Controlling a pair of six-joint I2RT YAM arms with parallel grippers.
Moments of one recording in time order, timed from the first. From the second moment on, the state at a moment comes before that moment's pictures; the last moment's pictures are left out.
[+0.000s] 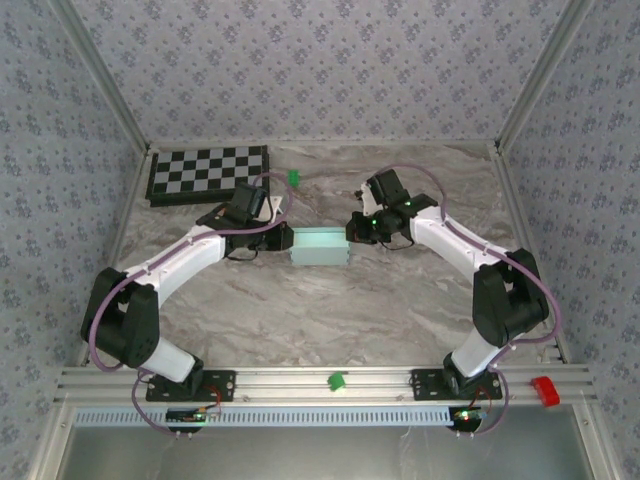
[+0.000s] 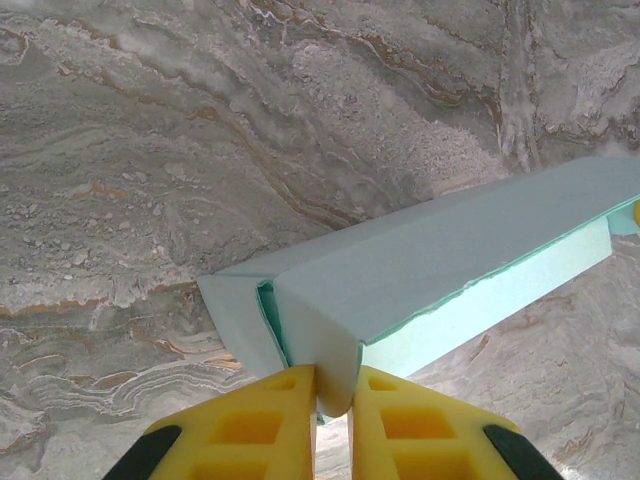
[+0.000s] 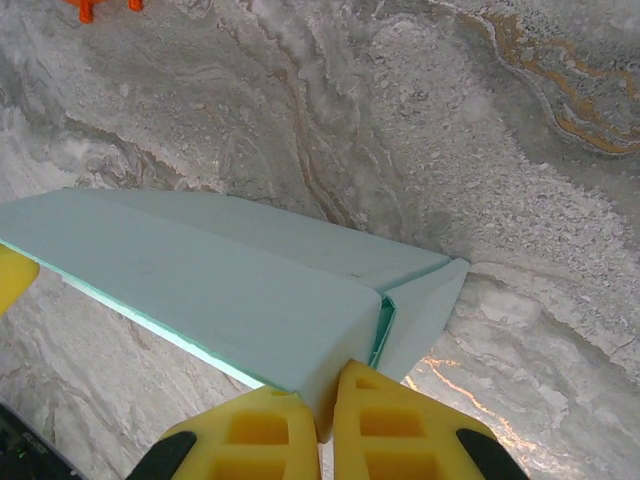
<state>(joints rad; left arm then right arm) -0.50 1.50 1.04 -0.45 0.31 -0.39 0.48 1.62 1.22 -0.61 -0.36 0.43</state>
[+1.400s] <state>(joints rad) -0.53 1.41 0.98 -0.45 0.23 -0.39 0.54 1.61 1.19 -0.60 -0.25 0.37</state>
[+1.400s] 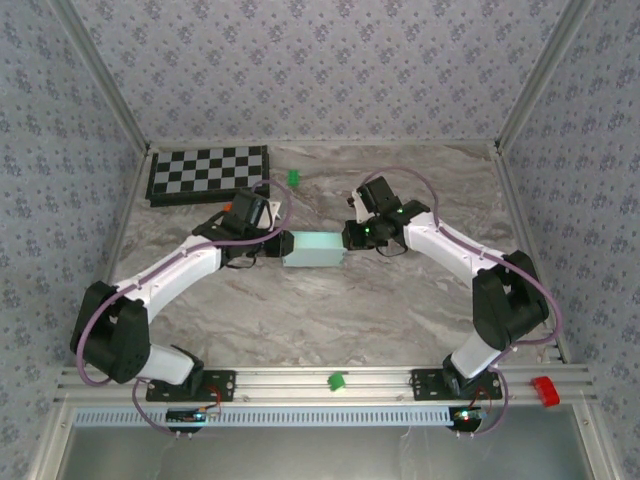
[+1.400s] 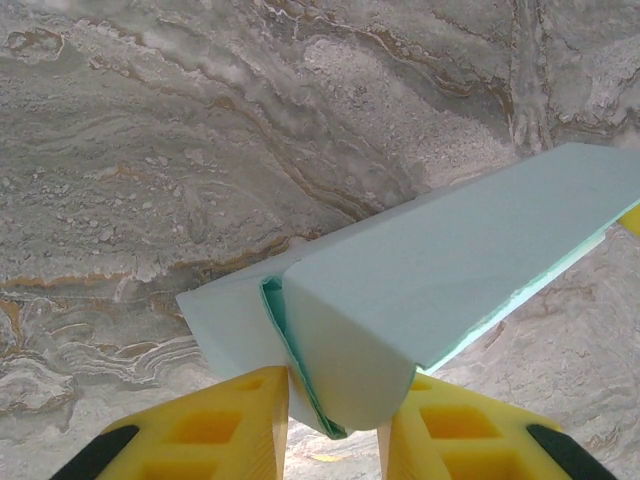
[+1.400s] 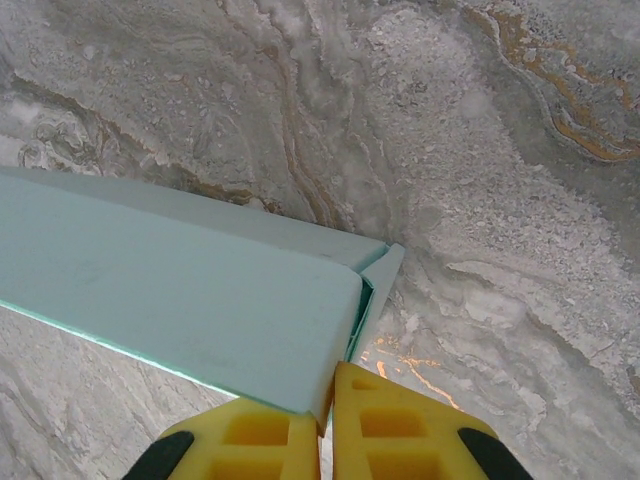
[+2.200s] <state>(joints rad) -0.54 1.40 0.94 -0.45 0.17 -0.38 0.56 1.63 1.25 -0.70 -0.25 0.36</state>
